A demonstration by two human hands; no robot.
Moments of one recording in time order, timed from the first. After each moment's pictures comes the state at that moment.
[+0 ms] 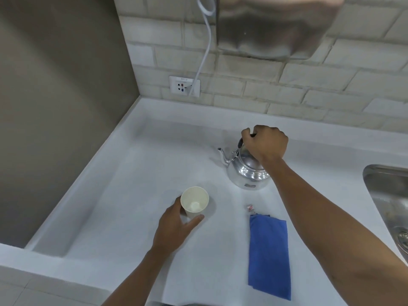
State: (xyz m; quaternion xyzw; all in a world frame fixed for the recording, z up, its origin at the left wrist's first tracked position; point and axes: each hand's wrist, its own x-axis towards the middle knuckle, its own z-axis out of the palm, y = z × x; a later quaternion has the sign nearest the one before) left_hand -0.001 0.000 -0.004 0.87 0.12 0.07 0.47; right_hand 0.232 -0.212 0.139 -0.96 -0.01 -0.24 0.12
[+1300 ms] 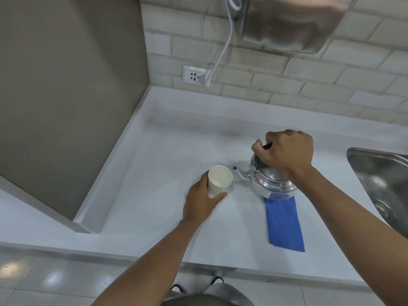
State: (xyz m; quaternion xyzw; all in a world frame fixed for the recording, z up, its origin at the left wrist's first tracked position) left_hand -0.005 0.005 0.001 0.87 0.07 0.10 0.48; right_hand 0.082 -0.192 0.189 -0.94 -0.12 -0.31 -0.05
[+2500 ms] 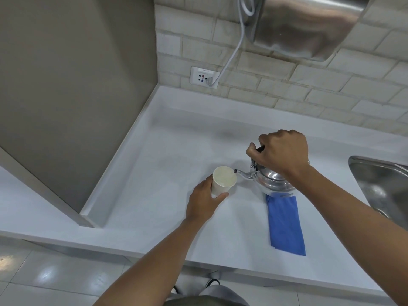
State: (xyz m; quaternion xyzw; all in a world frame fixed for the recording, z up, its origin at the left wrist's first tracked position) left_hand -0.006 0.007 -0.001 0.87 0.07 0.08 0.48; right_hand 0.077 -0.163 0.200 -0.92 -0.21 -0.31 -0.10
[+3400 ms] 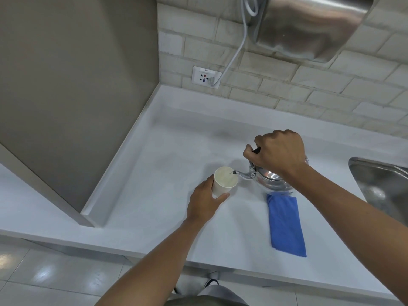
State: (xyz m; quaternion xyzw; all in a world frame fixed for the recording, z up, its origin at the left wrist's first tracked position) left_hand -0.006 0.008 0.001 0.87 0.06 0.09 0.49; right_hand 0.077 -0.152 0.201 -0.91 -0.24 -0.31 -0.12
